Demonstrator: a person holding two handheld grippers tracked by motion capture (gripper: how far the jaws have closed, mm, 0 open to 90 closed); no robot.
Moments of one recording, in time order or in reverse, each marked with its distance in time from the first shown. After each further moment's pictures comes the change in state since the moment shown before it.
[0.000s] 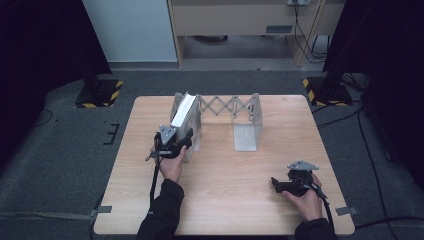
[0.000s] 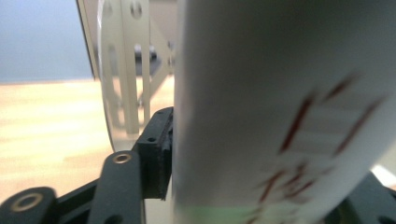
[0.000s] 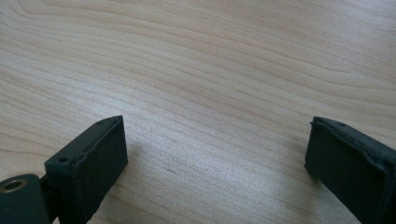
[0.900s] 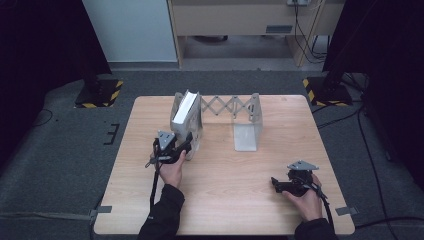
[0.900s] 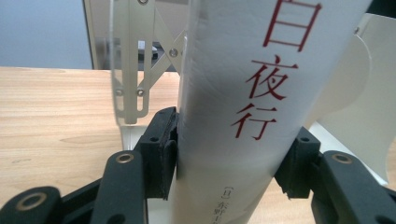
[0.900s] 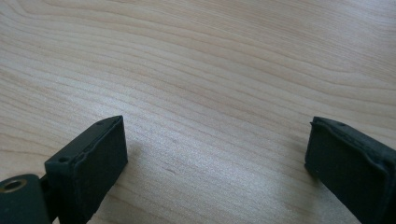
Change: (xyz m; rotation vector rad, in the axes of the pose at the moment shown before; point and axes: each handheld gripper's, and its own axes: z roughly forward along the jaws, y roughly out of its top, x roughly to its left) left arm -0.005 -0.010 -0.006 -0.044 0.014 -0.059; right arm 0.000 0.000 0.000 -0.001 -0.001 -0.001
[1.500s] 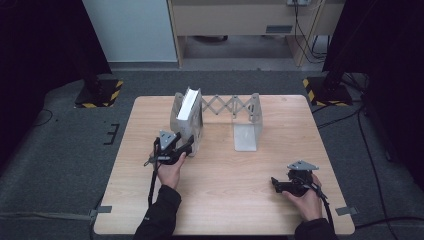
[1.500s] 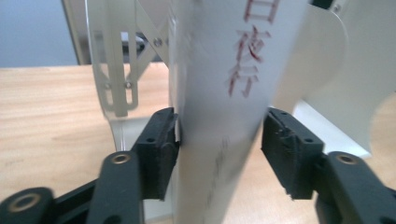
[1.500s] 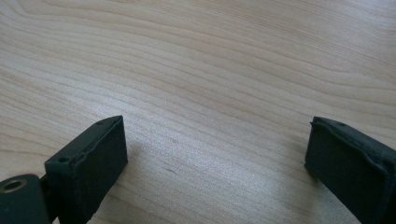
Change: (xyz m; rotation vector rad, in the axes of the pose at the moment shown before) left arm 0.003 0.001 -0.013 0.060 -0.074 0.060; right arm 0.000 0.000 0.000 0.001 0.001 -0.002
